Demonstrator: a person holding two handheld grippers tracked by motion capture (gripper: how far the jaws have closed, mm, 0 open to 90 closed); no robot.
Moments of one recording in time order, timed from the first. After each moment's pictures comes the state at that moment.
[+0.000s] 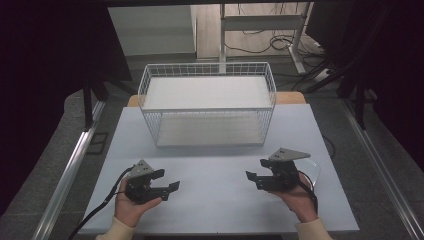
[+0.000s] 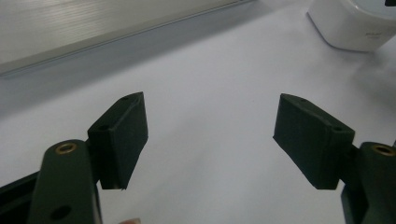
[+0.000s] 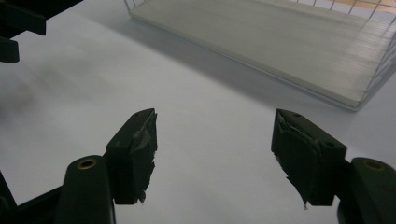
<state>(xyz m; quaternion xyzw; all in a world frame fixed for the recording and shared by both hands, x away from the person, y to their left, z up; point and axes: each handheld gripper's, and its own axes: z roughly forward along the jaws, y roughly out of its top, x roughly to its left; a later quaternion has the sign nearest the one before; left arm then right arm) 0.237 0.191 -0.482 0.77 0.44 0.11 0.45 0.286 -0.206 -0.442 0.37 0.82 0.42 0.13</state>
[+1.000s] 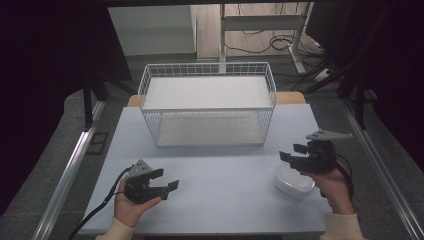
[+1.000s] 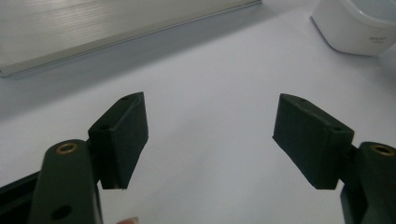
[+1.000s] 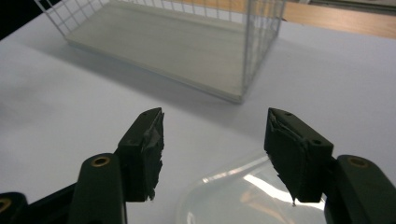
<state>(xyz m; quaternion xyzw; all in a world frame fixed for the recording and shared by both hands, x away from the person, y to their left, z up) 0.236 0.192 -0.482 0.77 0.45 0.11 0.45 0.313 -0.281 -0.398 0.44 0.79 0.40 0.17</state>
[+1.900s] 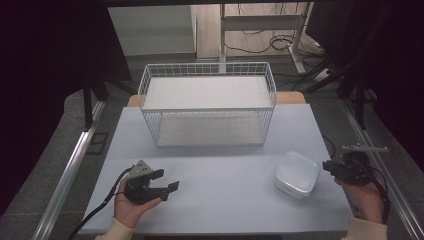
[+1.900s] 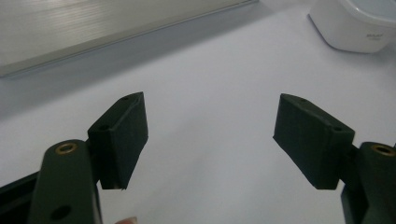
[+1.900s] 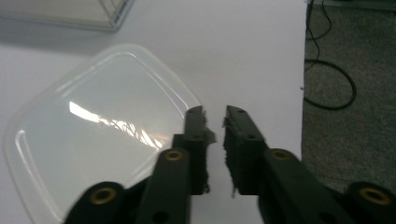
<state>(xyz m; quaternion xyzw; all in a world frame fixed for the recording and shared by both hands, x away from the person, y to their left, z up) 0.235 0.193 -0.481 0.77 0.44 0.11 0.45 0.307 -0.375 -0.432 0.56 0.75 0.29 0.19</state>
